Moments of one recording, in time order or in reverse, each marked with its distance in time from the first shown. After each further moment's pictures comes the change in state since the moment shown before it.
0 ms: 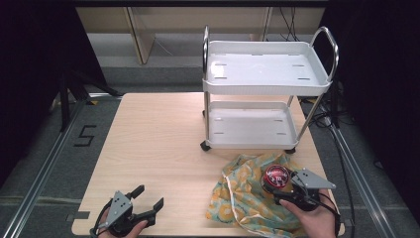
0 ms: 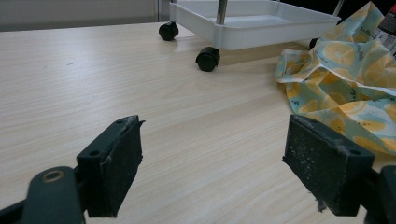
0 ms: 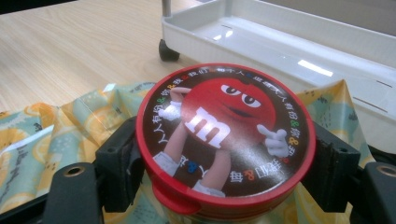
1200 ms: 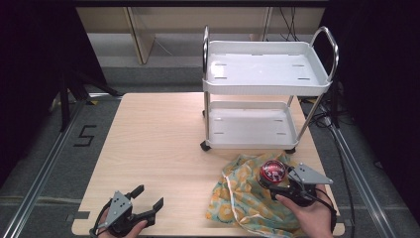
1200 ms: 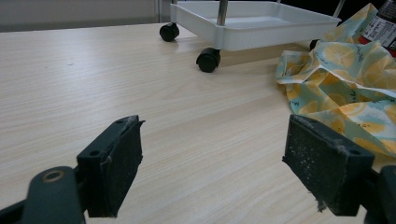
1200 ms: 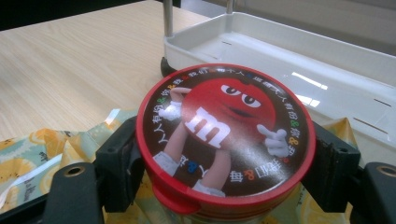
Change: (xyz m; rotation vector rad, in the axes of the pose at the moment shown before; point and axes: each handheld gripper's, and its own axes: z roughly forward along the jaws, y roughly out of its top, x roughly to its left) left arm 0.000 0.000 0.000 -0.006 0.000 -0.002; right arm 0.006 0.018 0.003 -0.020 -0.008 0.003
